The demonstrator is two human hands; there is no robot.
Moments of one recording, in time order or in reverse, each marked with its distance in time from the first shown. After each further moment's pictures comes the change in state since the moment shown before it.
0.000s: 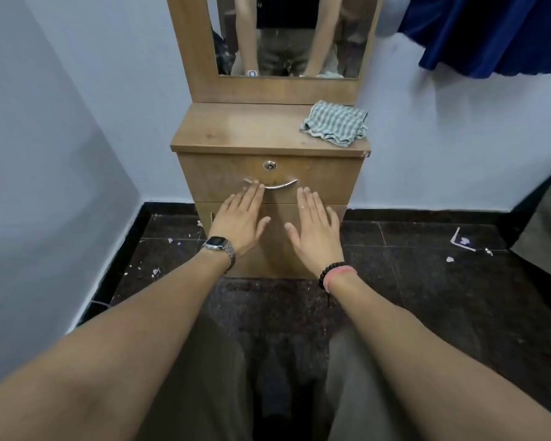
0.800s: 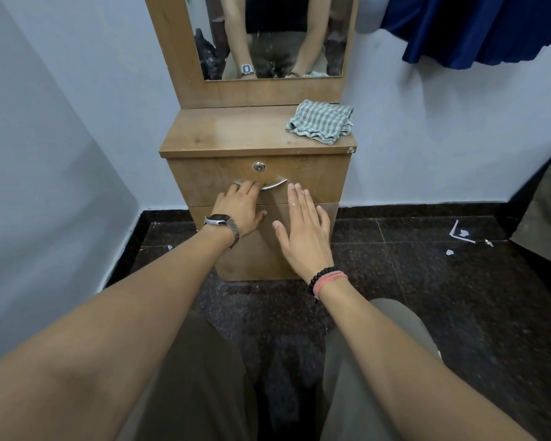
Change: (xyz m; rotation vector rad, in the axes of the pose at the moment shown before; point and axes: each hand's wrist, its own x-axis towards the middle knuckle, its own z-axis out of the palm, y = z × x) left_hand 0.035 0.009 -0.018 -0.040 -0.141 -0.064; right_hand -0.012 -0.014 -0.009 0.126 0.080 0.039
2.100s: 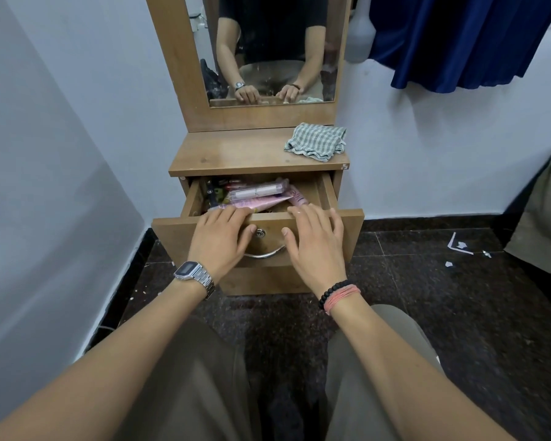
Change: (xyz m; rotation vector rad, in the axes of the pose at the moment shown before) left_hand -0.081 -0.001 -0.042 0.013 0.350 0.074; right_hand -0.016 -0.014 -0.050 -0.154 0.193 -0.047
